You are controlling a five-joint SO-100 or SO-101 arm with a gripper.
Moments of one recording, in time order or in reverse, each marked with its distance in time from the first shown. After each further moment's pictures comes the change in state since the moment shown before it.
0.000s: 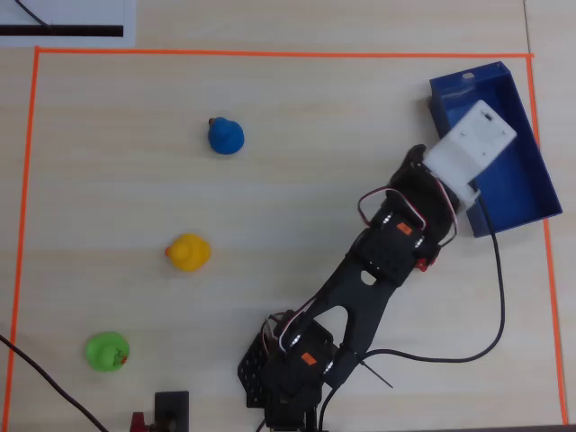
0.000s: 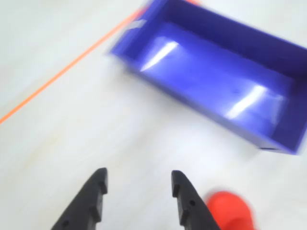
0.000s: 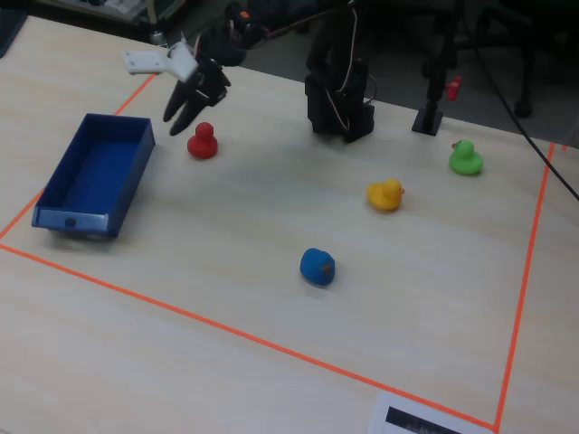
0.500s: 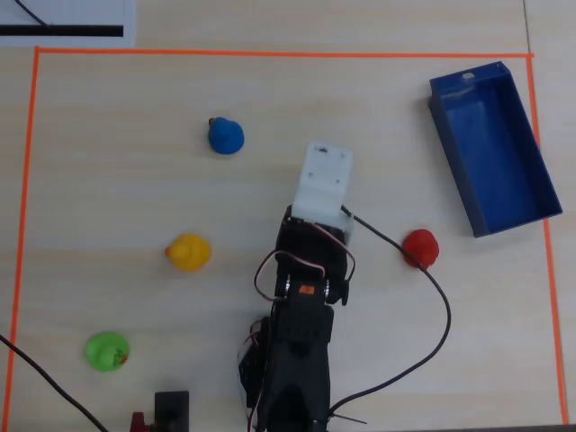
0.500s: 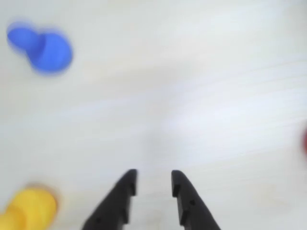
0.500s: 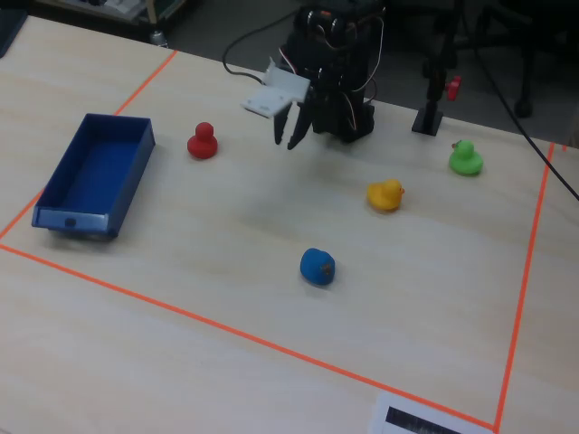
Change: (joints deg) arm -30.9 42.1 24.9 29.1 -0.4
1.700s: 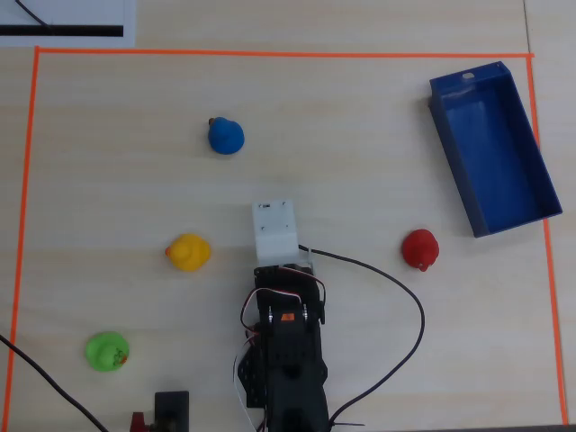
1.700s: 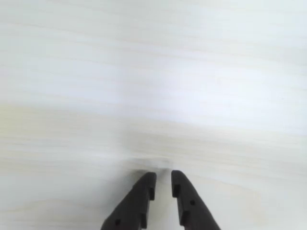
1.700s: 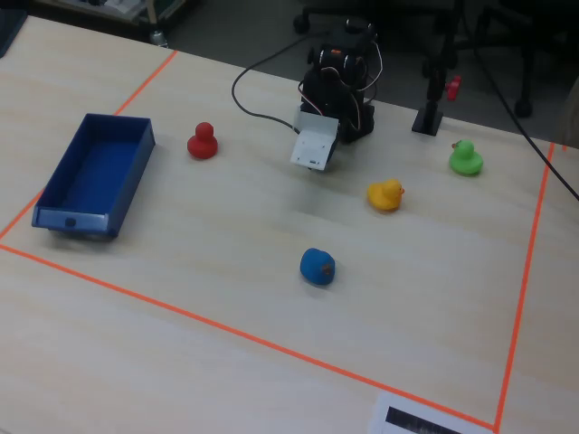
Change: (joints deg) arm -13.4 36.3 40.2 12.4 -10.6
